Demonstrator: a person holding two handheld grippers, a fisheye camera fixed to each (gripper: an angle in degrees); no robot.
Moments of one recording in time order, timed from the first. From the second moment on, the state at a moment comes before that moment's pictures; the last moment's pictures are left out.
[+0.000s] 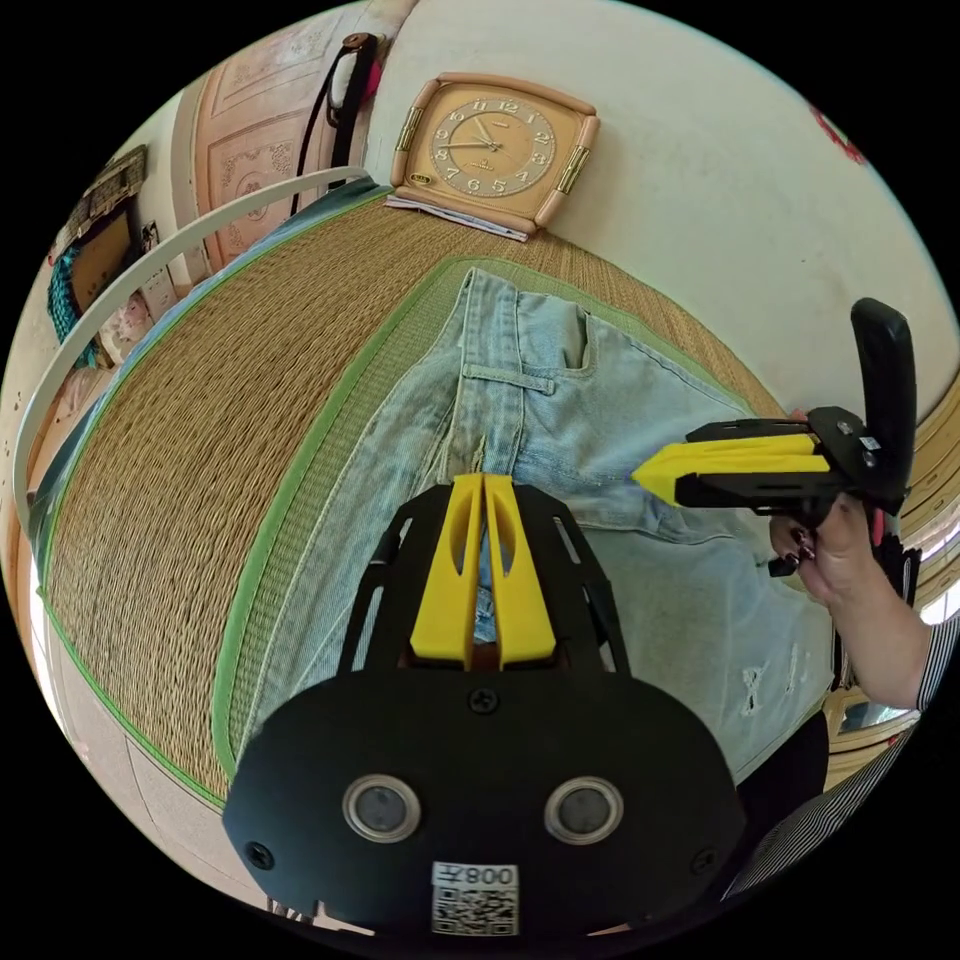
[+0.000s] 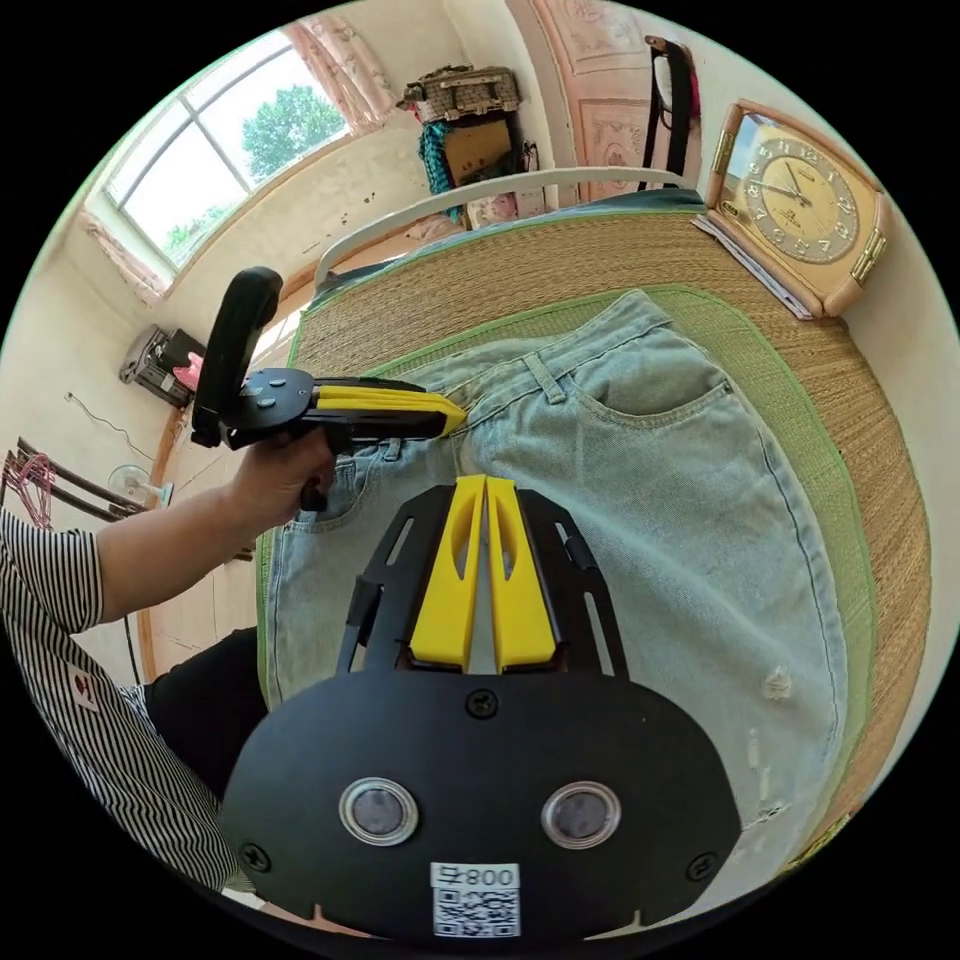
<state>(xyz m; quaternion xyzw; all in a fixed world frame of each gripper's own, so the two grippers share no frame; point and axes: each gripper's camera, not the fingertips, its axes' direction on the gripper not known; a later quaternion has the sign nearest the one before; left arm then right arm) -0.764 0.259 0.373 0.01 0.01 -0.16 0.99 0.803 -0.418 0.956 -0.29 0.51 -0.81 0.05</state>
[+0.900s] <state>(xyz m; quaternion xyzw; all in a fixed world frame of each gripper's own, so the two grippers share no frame) -0.772 0.193 0.344 0.00 0.00 -0.16 0.99 0.705 -0.408 0.894 -0.24 0.53 -0.80 0.12</state>
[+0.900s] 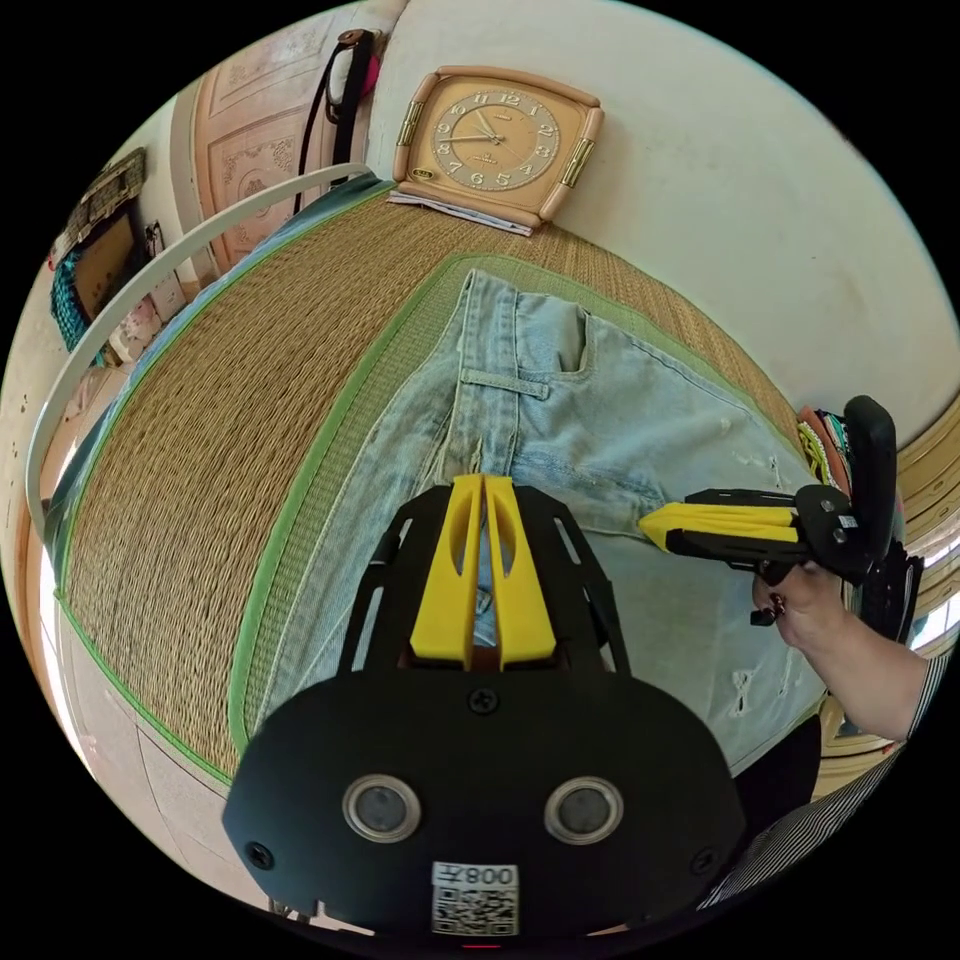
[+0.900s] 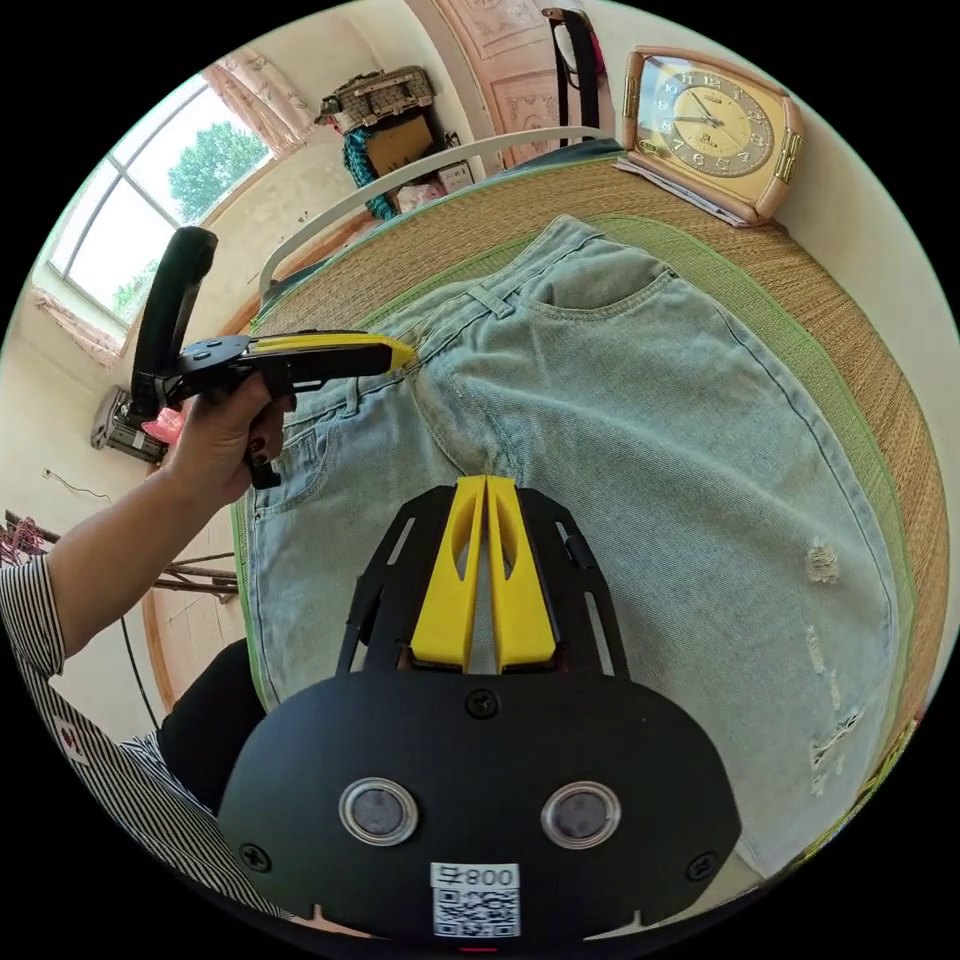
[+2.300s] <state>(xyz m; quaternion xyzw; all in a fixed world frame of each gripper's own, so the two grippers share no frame) -0.653 -0.073 0.322 -0.04 0.07 0.01 1.00 0.415 -0.368 0.724 -0.09 0.54 -0.80 0.25</state>
